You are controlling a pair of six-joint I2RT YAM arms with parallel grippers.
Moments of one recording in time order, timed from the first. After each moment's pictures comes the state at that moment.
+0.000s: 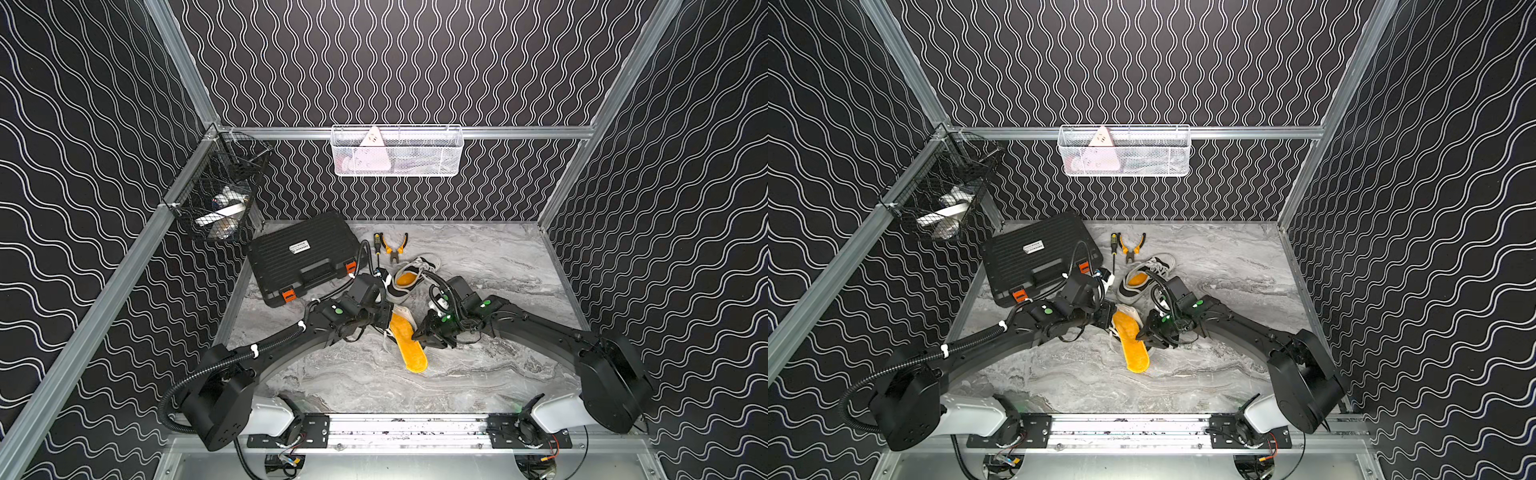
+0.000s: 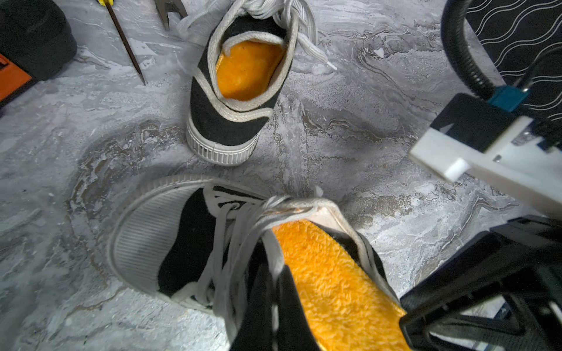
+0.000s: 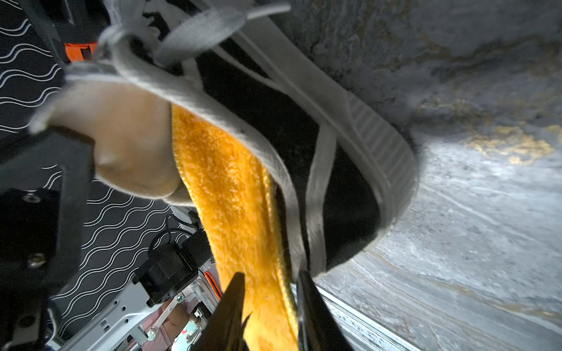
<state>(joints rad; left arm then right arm) -0.63 1.36 0.88 -0.31 0.05 -0.37 0.67 1.48 0.90 -0.49 -0.56 1.02</state>
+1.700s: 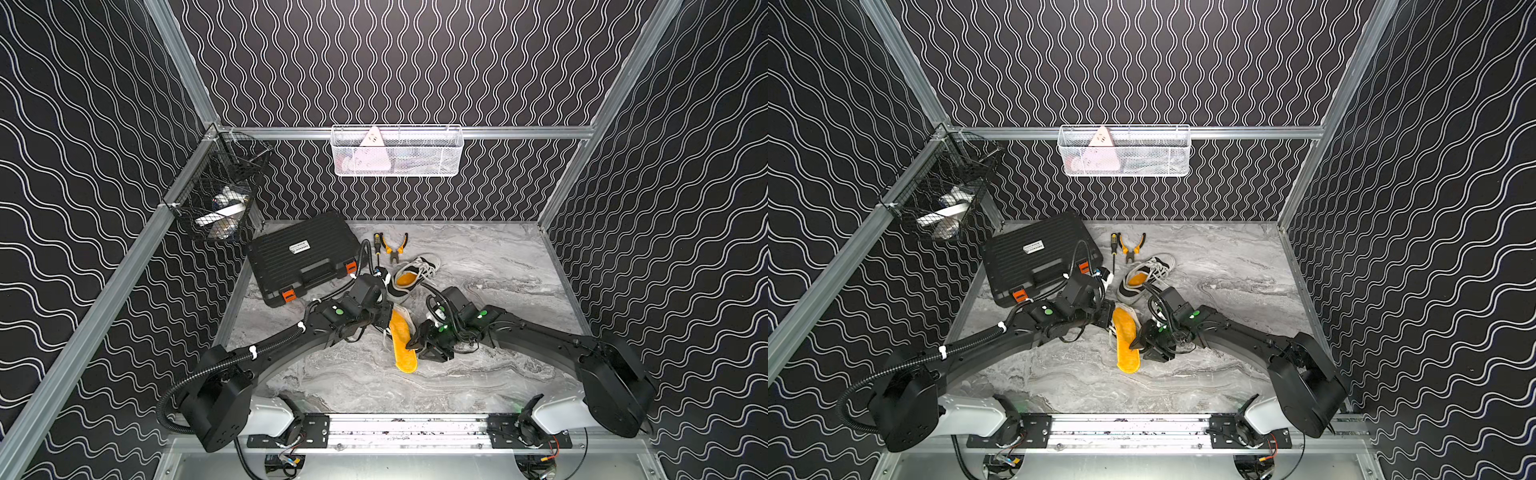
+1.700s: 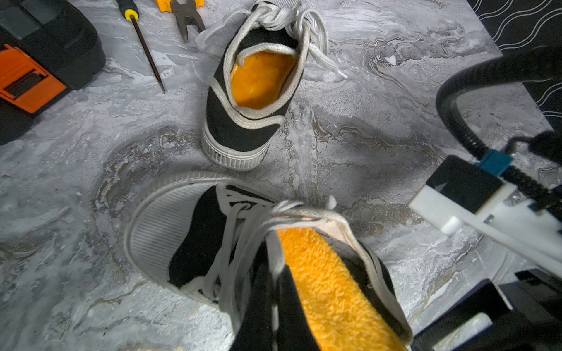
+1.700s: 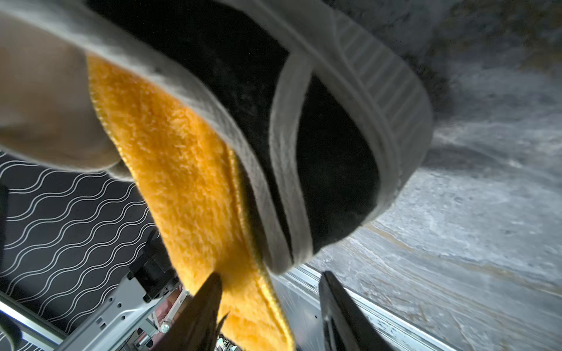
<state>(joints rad) -0.65 1.35 0.89 -0.32 -0.03 -0.37 0.74 1.45 0.82 -0.41 -0.56 1.15</state>
